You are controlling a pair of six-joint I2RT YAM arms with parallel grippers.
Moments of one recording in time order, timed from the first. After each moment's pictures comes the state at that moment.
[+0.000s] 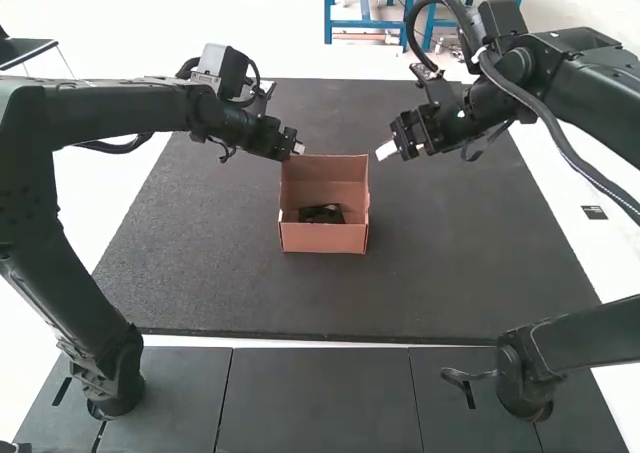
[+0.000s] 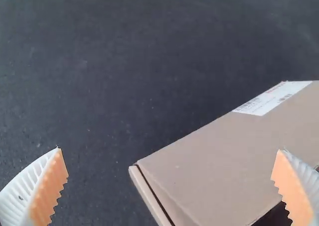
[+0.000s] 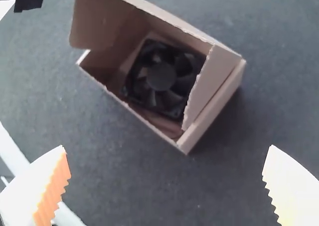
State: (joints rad) left arm -0.37 1.56 1.18 -0.35 0.20 0.01; right arm 0.42 1.22 1.25 -0.93 -0.33 -0.15
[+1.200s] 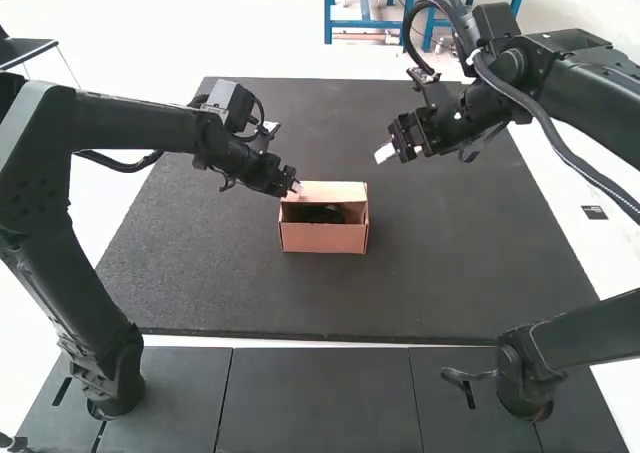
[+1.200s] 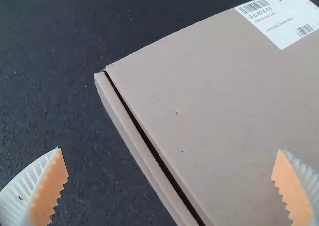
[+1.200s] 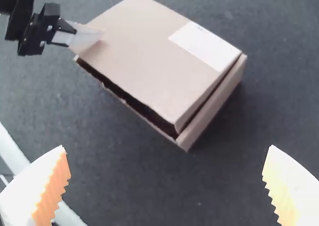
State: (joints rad) left arm -0.37 1.61 1.06 -0.37 0.24 0.04; right arm 0.42 1.25 1.25 -0.93 -0.33 -0.15
